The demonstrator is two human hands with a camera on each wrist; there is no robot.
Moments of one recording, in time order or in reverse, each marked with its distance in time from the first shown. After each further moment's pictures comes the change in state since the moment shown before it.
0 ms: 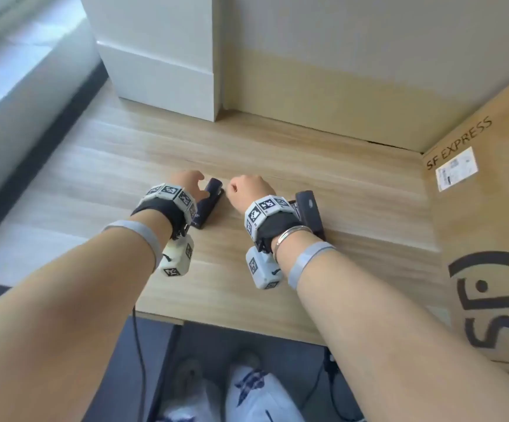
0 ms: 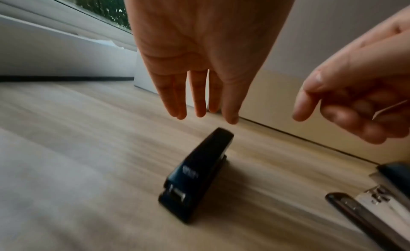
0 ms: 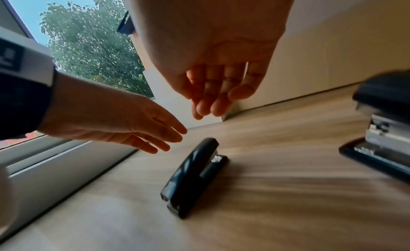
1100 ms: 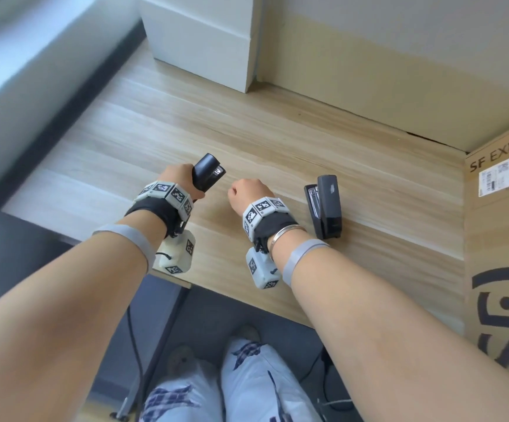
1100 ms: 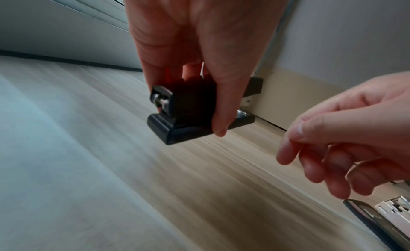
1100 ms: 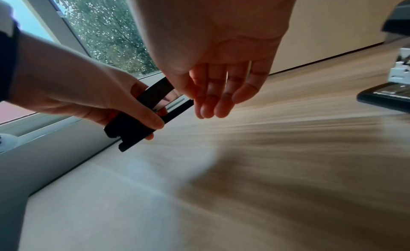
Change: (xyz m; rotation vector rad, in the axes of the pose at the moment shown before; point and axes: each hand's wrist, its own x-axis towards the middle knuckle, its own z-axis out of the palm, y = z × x) left_hand -0.053 -0.035 0.012 0.032 0.003 -0.185; right_hand -0.013 -0.001 0.051 -0.079 -0.155 -0.067
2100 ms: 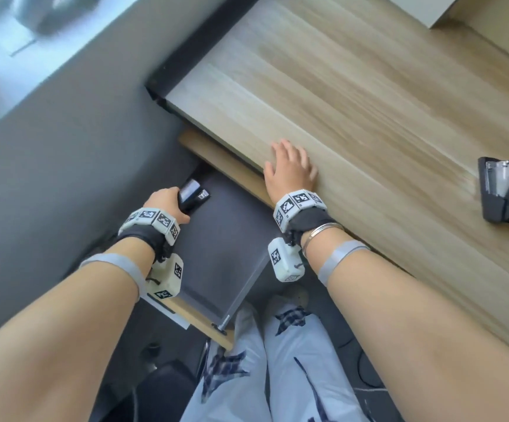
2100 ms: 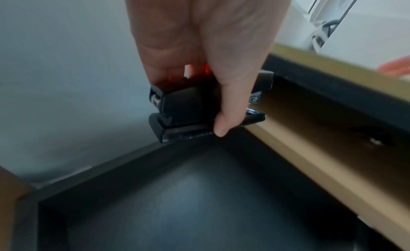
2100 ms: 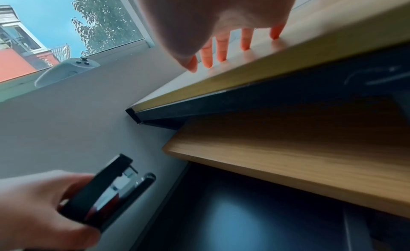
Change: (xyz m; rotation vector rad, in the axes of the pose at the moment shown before) left_hand -0.113 -0.354 0.098 -0.110 -0.127 -0.369; right_hand -0.029 -0.181 0.206 -0.084 0.194 -0.085
